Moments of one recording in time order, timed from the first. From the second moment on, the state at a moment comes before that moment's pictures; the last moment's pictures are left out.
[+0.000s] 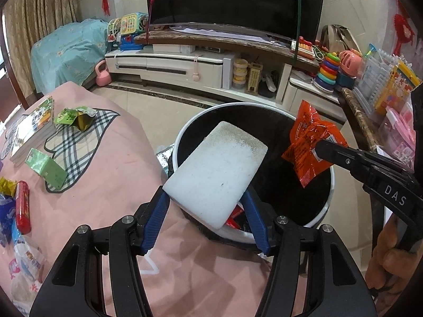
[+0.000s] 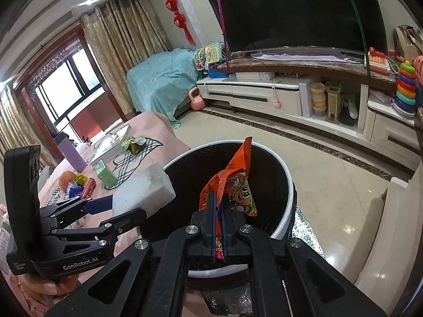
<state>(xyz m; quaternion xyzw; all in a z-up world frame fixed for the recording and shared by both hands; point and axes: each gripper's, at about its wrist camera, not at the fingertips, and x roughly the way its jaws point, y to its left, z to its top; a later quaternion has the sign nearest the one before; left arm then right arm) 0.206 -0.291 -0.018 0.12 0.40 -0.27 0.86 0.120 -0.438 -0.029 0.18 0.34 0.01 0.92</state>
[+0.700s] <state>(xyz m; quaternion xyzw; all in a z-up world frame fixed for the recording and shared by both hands) 0.193 -0.253 -0.019 0.09 0.40 -0.25 0.87 0.113 -0.443 -0.025 0.21 0.32 0.01 0.92</state>
